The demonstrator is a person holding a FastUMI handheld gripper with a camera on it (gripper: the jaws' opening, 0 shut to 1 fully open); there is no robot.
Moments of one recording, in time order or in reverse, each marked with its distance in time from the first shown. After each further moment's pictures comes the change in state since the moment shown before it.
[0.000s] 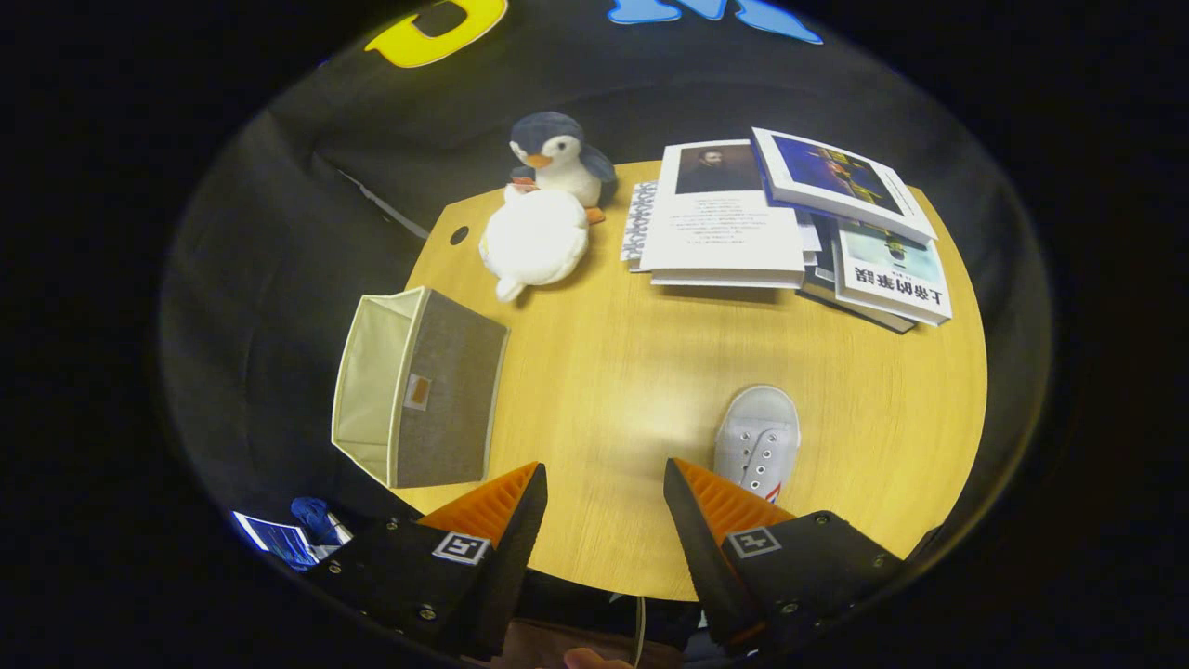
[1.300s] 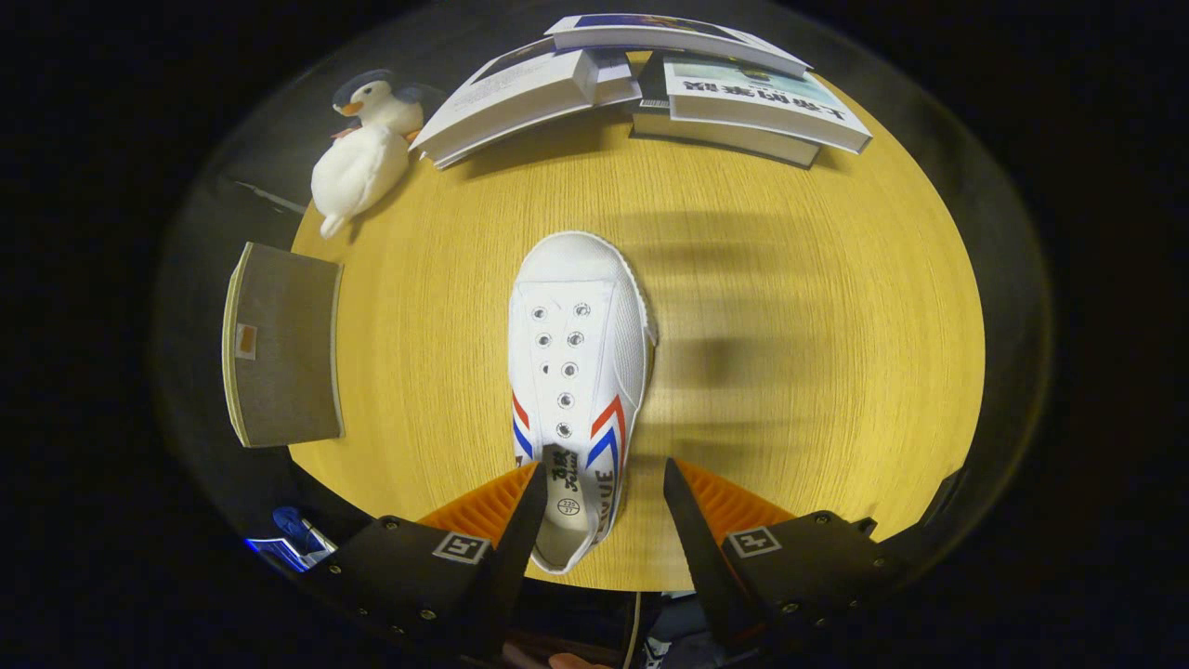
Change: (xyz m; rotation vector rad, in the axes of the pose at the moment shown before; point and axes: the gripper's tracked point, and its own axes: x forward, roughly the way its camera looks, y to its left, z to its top) arm 0.064 -0.143 -0.112 0.154 0.201 -0.146
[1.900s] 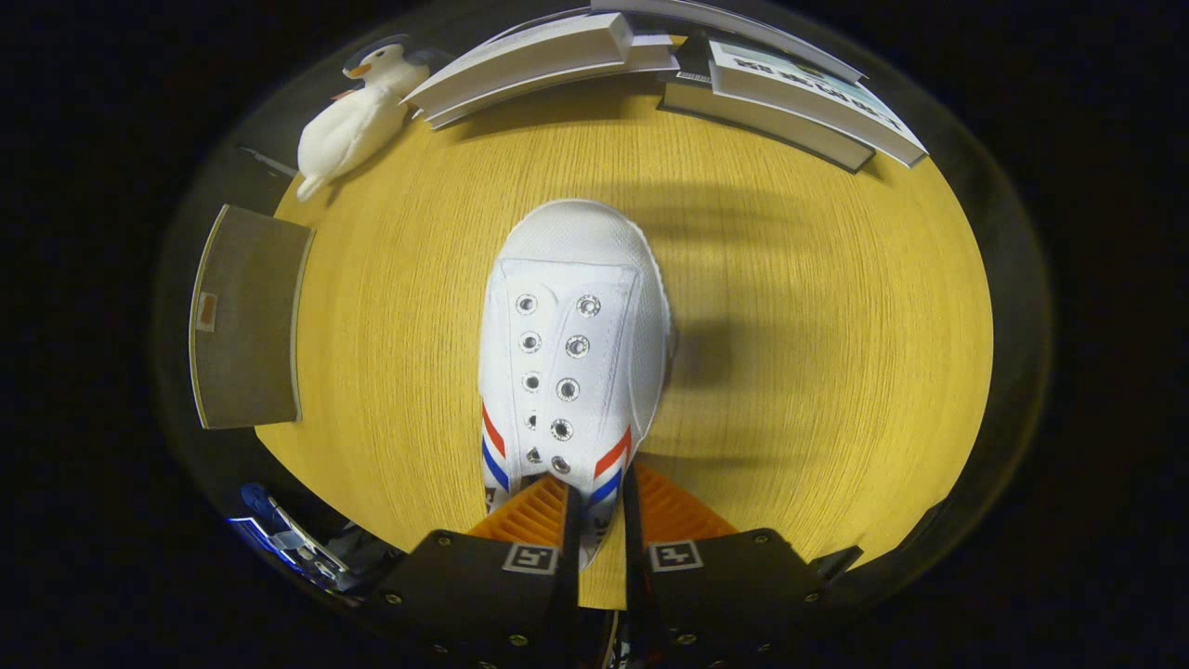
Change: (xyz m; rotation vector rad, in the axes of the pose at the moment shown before) arm 0.033 -0.008 0.008 -0.051 0.022 -0.077
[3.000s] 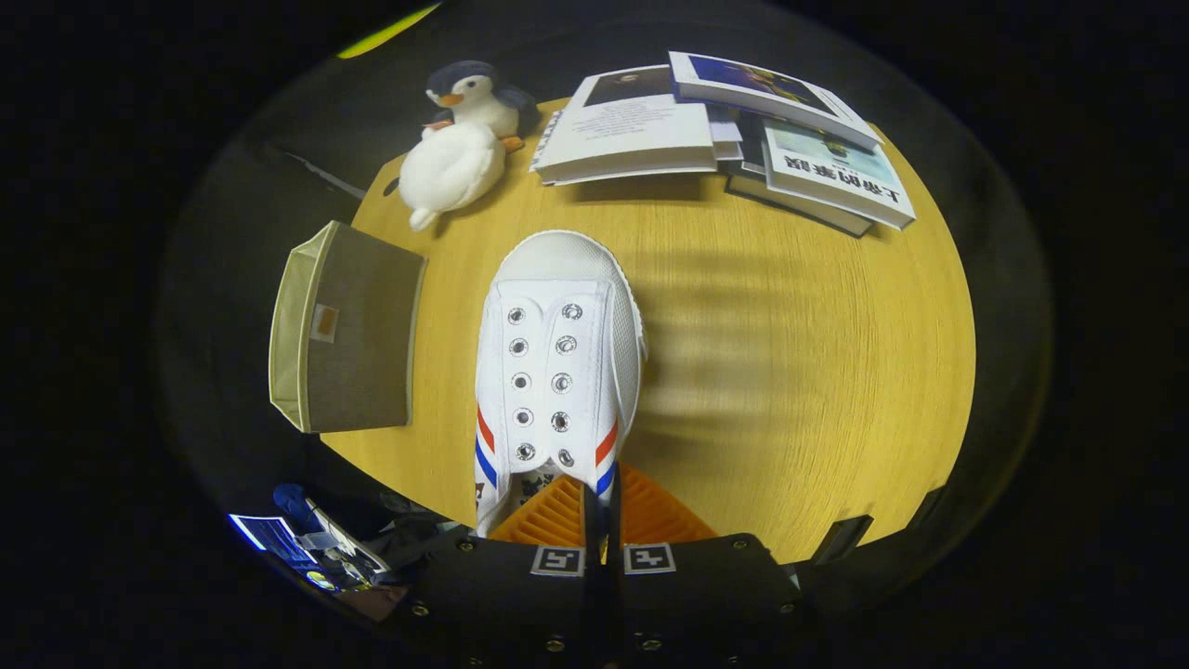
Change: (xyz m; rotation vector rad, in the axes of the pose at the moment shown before) arm -0.112 0.093 0.009 -0.076 -0.086 0.124
